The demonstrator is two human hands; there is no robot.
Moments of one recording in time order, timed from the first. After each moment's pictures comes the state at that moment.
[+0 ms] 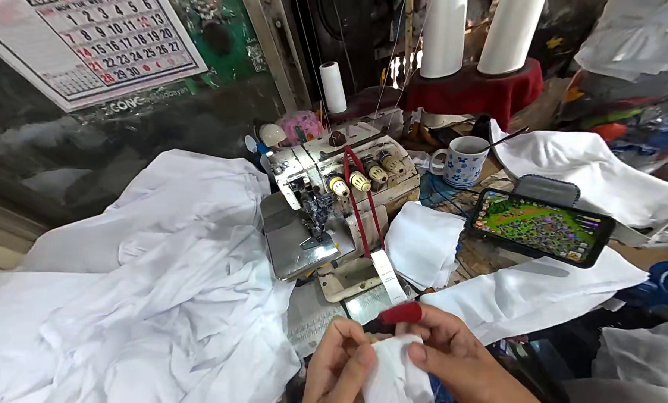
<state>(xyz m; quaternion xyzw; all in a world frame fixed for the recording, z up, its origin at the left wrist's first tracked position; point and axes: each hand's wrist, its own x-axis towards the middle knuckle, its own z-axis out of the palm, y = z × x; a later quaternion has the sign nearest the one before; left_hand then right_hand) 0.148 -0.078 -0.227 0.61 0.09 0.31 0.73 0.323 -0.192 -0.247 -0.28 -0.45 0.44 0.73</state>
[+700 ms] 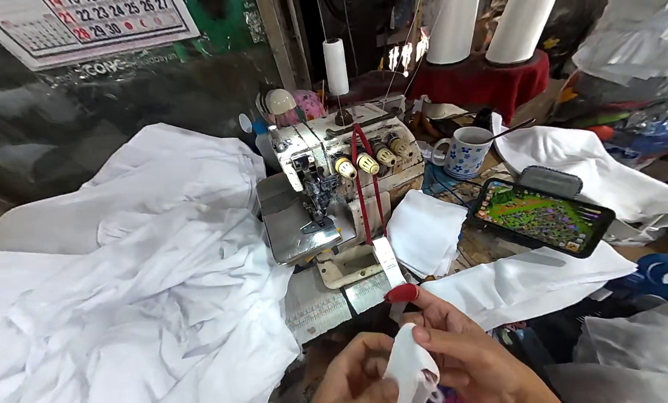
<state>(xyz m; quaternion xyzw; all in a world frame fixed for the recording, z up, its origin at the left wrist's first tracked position) 0.128 -0.081 -0.263 0.55 0.06 0.16 0.82 0.325 -0.200 -0.241 -0.26 -0.32 0.62 0.67</state>
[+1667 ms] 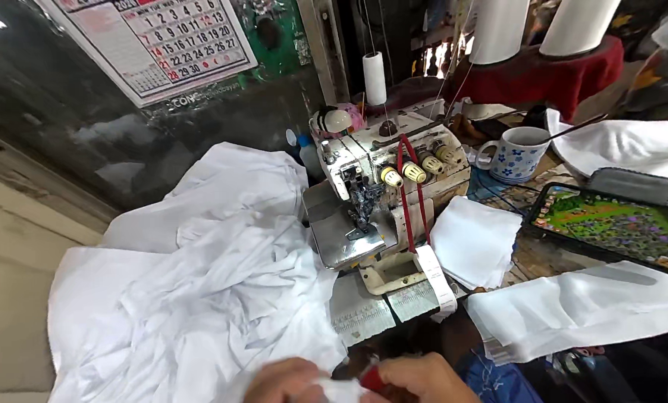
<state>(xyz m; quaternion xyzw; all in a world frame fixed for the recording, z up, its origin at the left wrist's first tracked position) 0.031 -0.050 -0.185 0.83 0.26 0.32 0.38 0.236 -0.164 -0.219 -0.54 -0.54 0.38 0.52</state>
